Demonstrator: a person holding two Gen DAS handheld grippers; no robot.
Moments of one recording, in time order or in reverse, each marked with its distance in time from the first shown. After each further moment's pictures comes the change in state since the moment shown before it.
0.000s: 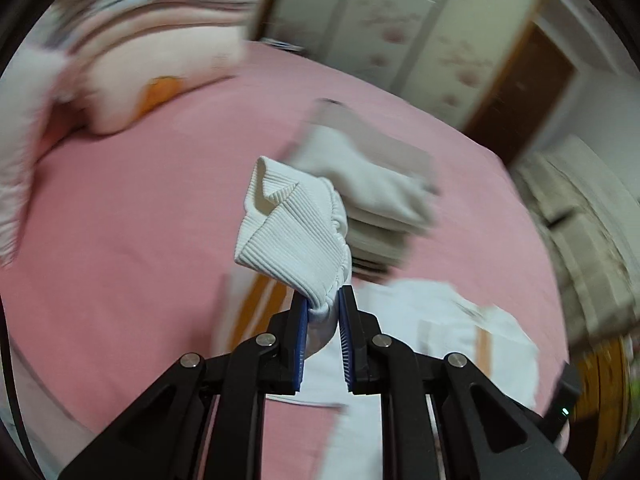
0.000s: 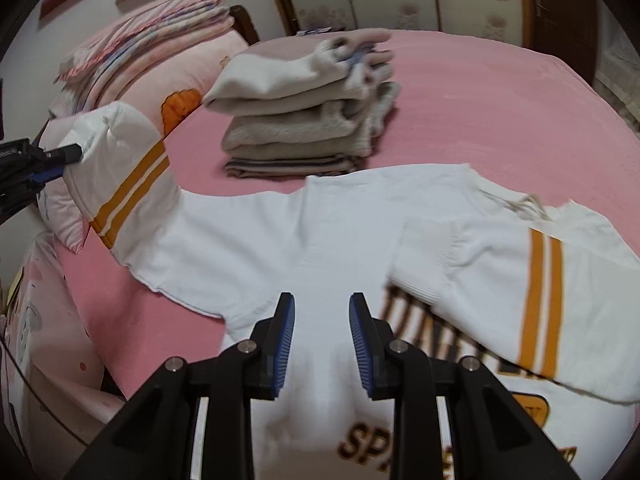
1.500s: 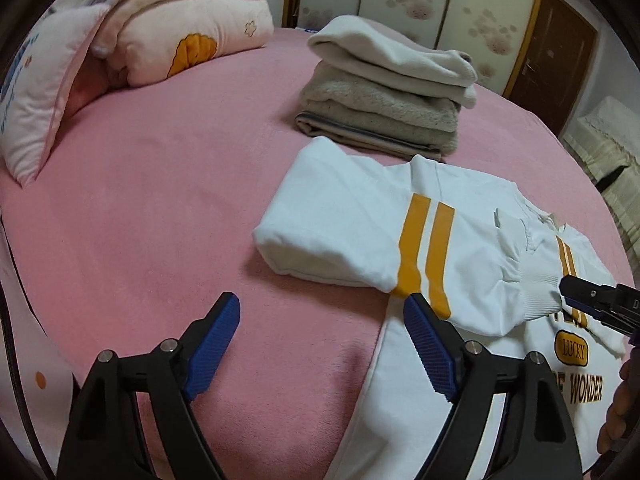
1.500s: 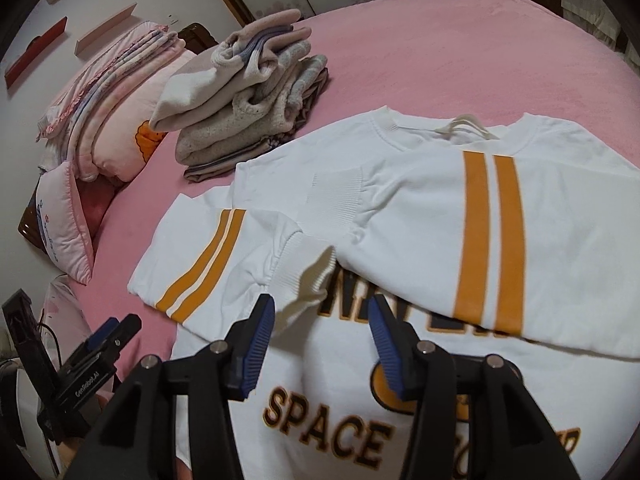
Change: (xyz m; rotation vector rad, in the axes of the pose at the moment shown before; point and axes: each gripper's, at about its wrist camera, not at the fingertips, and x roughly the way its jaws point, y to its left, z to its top) left arm 0.052 0.024 -0.174 -0.001 -0.023 0.252; right arm 0.020 -0.075 -0.022 0.186 0.069 0.097
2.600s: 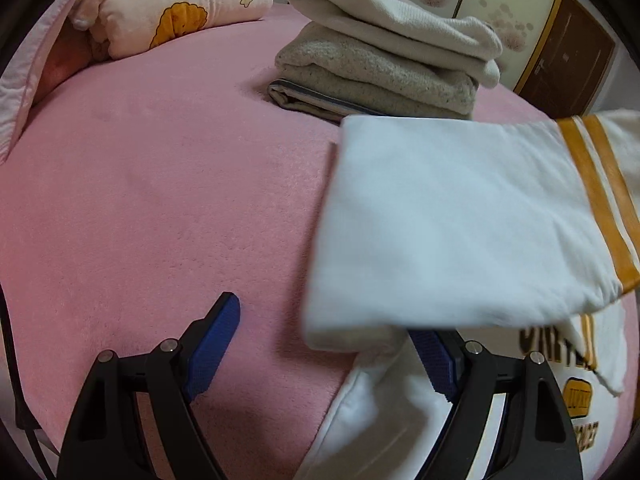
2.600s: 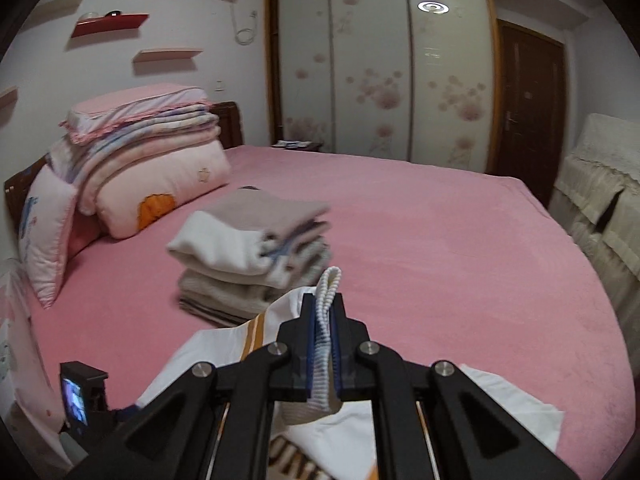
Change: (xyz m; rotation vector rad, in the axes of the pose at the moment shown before) left arm 0.057 -0.026 0.043 -0.037 0.089 0.004; right arm -0.123 0.049 0.099 -0.316 -0.473 -0.247
